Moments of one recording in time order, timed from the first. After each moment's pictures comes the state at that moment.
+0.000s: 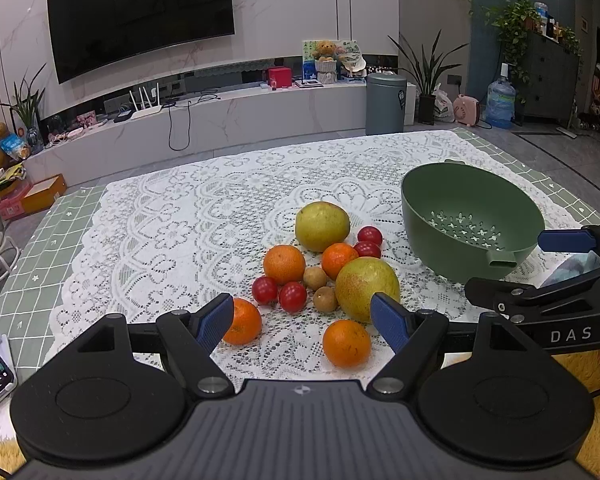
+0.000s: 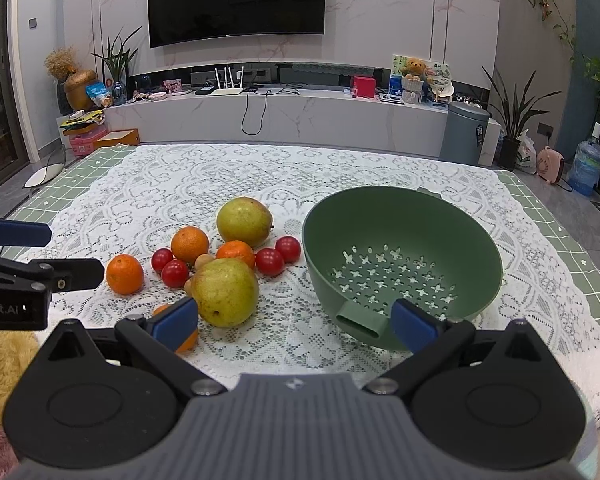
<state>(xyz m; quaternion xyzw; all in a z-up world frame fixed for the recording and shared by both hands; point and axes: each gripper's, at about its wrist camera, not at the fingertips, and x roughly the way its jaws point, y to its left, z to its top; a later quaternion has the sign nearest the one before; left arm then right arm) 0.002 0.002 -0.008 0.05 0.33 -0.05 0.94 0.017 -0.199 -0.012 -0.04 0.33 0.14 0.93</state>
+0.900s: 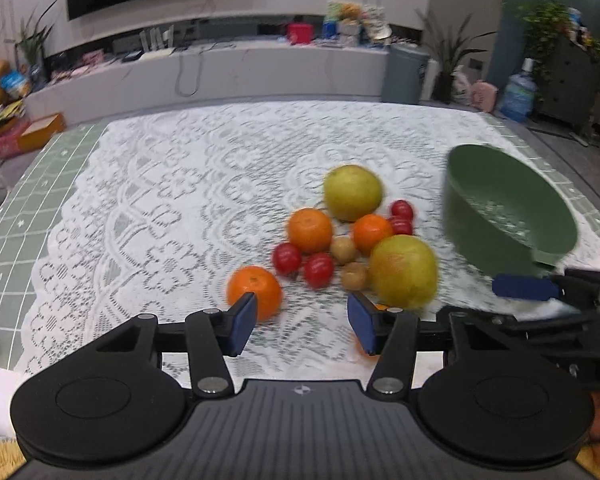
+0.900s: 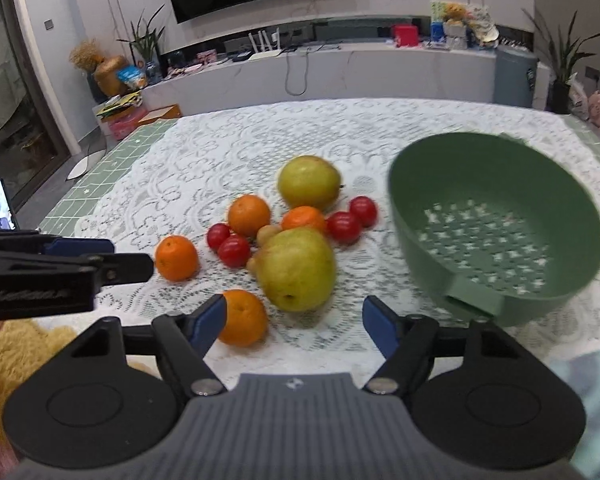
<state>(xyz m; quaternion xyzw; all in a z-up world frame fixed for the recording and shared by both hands) 0.045 0.040 -0.029 -0.01 0.40 -0.04 0.91 0.051 -0.166 -0.040 0.02 0.40 0.21 0.89</state>
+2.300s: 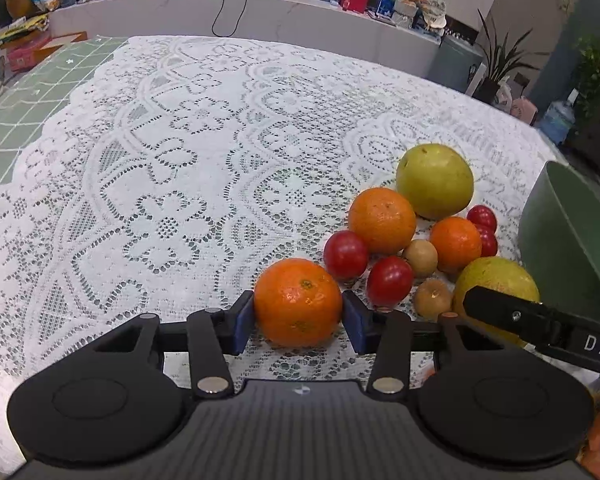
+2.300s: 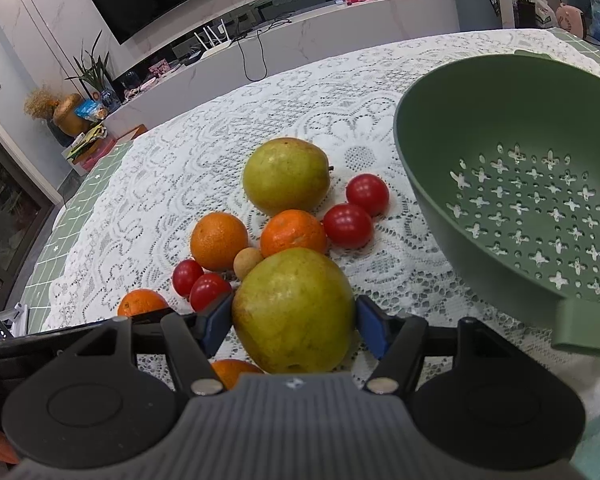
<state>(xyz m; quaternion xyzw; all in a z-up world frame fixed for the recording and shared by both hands) 0.104 0.081 -0.092 -0.12 0.45 -0.01 0.89 0.117 -0.150 -0.084 0.13 0.45 0.16 0.87</state>
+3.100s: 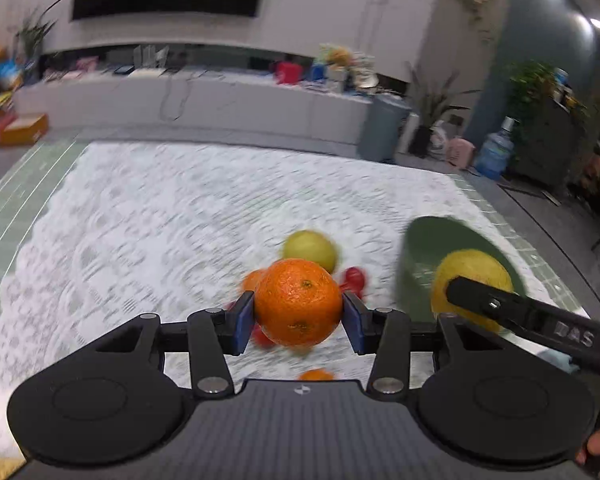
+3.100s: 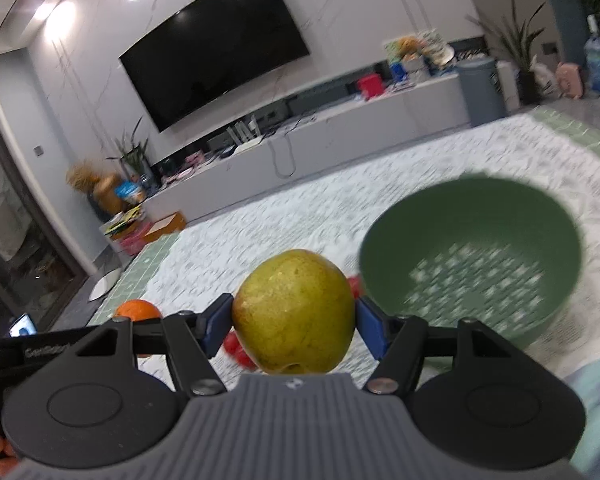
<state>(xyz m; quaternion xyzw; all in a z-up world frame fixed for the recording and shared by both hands) 0.053 0.021 0.012 -0.07 0.35 -0.08 0.93 0.054 -0.221 -0.003 0.17 0.30 0.17 0.92</state>
